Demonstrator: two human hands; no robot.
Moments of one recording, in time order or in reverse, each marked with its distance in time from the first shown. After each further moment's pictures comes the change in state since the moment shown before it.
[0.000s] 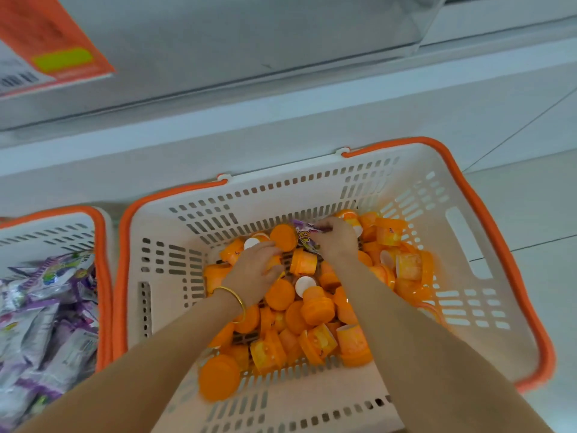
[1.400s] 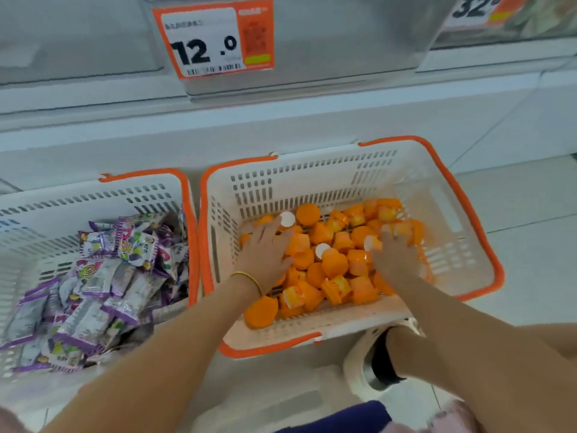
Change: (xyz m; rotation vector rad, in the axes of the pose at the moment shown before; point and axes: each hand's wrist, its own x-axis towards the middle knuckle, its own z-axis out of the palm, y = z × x) left_hand -0.113 -0.014 -0.021 0.441 0.171 0.149; right_hand -0.129 0.044 -0.056 -0.666 0.129 0.017
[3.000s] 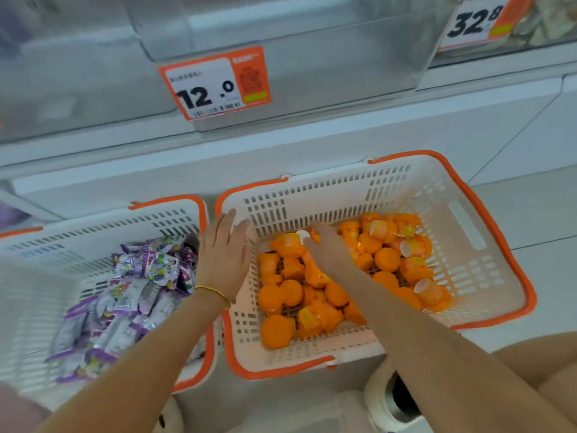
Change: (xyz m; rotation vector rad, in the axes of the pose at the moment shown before) left_hand -0.016 -0.057 -0.037 -0.027 0.314 -0.250; right_hand -0.013 -0.122 -0.009 0.551 -0.192 -0.435
